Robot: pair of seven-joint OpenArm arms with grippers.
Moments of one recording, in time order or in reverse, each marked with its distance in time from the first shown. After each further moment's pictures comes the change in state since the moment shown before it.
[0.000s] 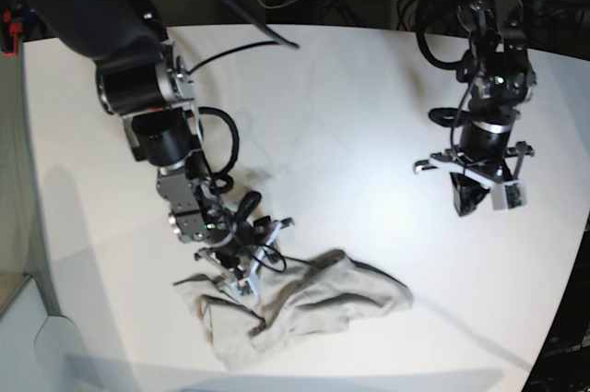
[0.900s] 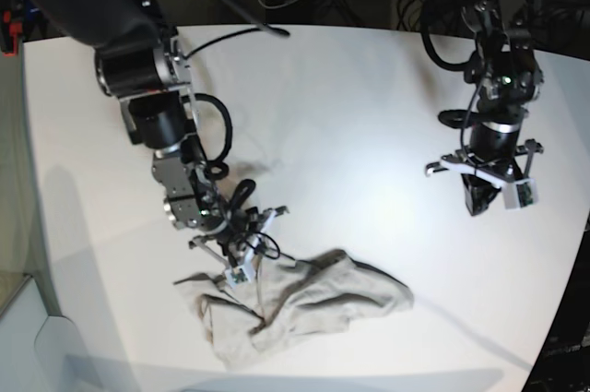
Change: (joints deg) left arm 0.0 0.4 -2.7 0.0 0.0 0.0 0.0; right arm -4.7 0.9 0.0 6.5 0.3 0.0 -3.5
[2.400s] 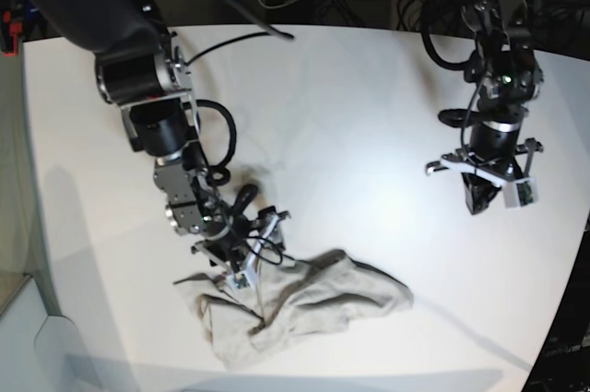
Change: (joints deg) left arm 0.1 0.0 -0.1 0.0 0.0 0.0 0.0; right arm 2.3 -0.3 0.0 -3.4 -0.1 0.0 2.4
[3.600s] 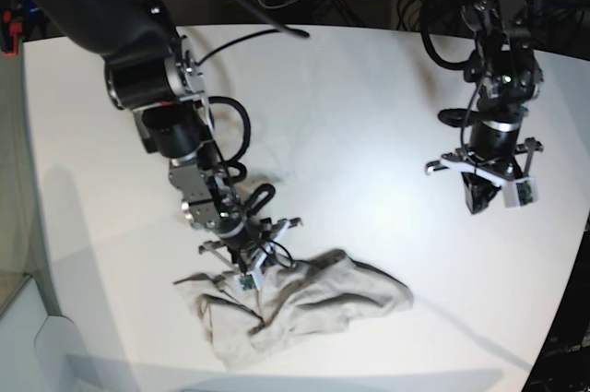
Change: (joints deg) left arm 0.1 0.0 0.0 -0.1 0.0 0.0 0.1; right arm 1.2 -2.6 -0.2 -5.7 0.0 -7.1 9.1
